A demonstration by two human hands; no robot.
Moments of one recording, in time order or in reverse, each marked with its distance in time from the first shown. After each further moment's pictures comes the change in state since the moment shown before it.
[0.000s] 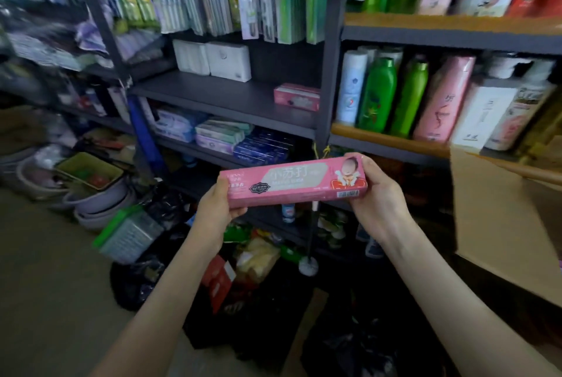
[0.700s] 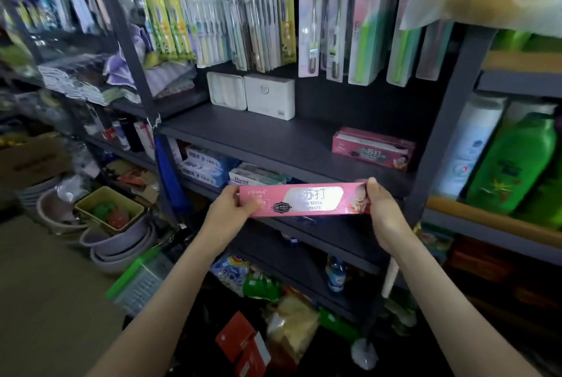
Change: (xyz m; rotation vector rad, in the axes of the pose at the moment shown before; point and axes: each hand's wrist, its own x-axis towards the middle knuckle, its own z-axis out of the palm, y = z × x) left_hand 0.260 0.076 -0.051 0.571 -0.128 0.256; right_hand 0.257 0.095 0.107 -0.516 0.108 0.008
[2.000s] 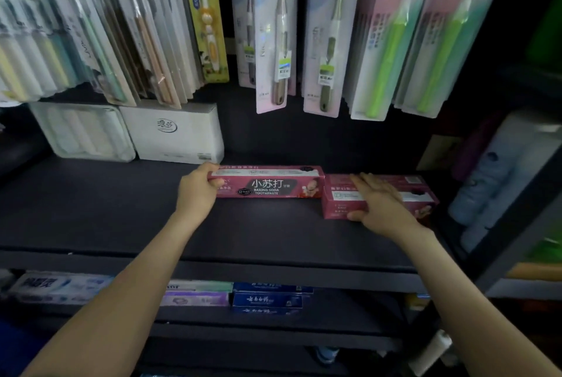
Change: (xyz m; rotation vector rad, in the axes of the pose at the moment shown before) left_hand 0.400 0.018 0.079 0.268 -0.130 0.449; right_hand 0.222 -0.009 0.011 -1.392 0.183 -0.043
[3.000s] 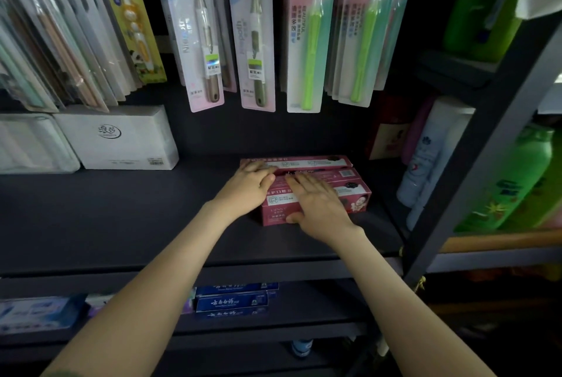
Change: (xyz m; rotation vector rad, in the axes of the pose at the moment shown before) left_hand -0.012 0.104 0.100 0.194 -0.483 0.386; right_hand -0.016 -0.024 0.012 -0.028 0.054 -0.128
